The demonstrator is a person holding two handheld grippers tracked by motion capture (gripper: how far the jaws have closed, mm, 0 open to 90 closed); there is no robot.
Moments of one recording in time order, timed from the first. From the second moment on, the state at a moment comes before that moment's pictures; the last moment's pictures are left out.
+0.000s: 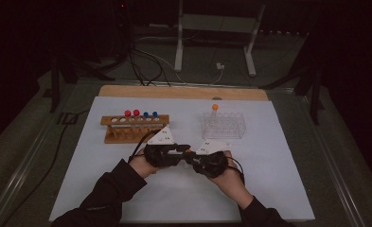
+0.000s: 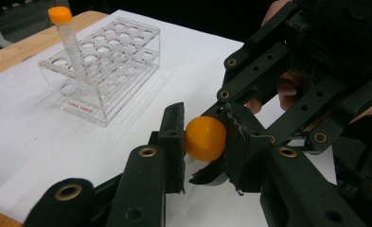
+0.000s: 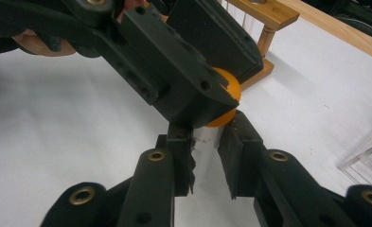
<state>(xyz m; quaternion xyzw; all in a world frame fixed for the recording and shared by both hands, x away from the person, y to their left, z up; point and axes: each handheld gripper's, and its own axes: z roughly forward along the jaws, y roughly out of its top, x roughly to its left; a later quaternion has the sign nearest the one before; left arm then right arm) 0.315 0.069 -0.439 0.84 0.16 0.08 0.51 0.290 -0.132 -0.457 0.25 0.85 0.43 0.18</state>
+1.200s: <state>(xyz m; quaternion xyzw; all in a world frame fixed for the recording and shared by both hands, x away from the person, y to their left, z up) 0.325 0.180 -0.388 0.78 0.28 0.21 0.52 0.296 -0.162 -0.431 0.30 0.79 0.51 0.18</state>
